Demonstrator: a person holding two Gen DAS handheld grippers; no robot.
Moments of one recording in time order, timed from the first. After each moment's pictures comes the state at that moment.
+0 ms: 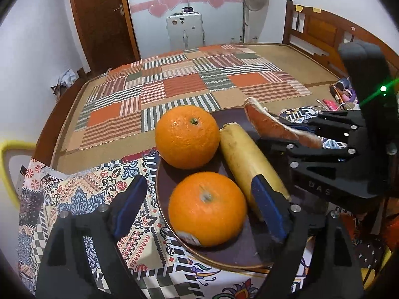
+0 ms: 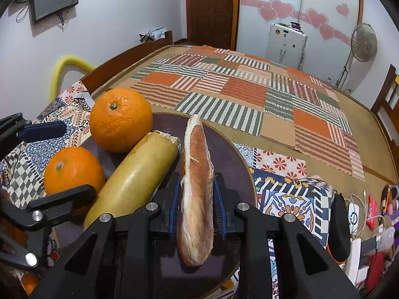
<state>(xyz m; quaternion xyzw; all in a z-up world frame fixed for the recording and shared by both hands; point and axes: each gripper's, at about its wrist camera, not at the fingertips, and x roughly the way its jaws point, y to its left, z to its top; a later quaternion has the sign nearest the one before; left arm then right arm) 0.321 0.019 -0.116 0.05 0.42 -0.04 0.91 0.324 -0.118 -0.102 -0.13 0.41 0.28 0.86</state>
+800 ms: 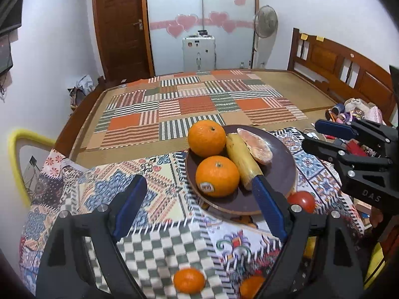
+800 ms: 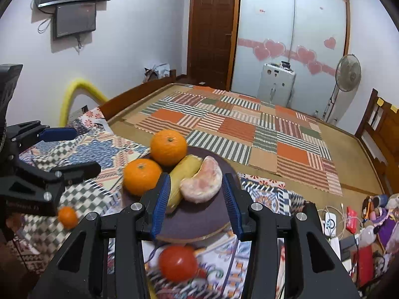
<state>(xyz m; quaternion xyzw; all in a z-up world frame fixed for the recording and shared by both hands) 0.218 0.045 -0.053 0.01 0.36 -0.01 0.93 0.218 -0.142 -0.021 -0.12 0.30 0.28 0.90</state>
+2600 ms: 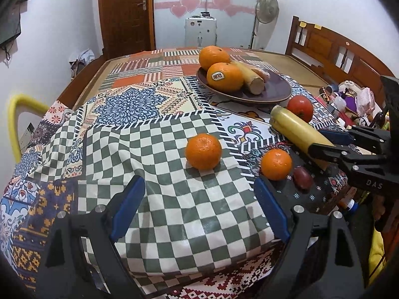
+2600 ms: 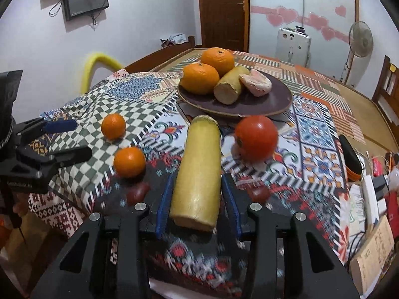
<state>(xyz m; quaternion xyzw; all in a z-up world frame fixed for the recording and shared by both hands) 0.106 0.073 -0.135 -0.01 0.40 -0.02 0.92 0.139 -0.134 -0.106 -0.10 0.39 0.32 0.86</state>
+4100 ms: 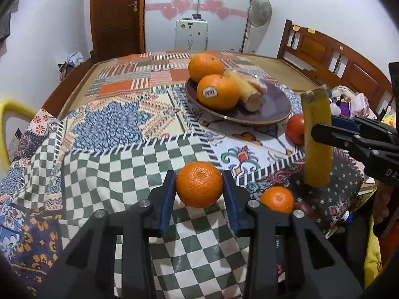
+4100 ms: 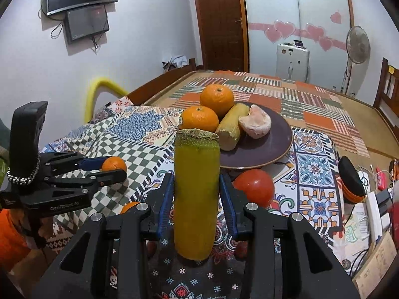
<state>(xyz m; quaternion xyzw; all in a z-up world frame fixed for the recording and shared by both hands) 0.149 0.070 -0.130 -0.03 0.39 -0.05 0.92 0.158 -0.137 -0.073 -0.06 0.34 0.33 0.88</state>
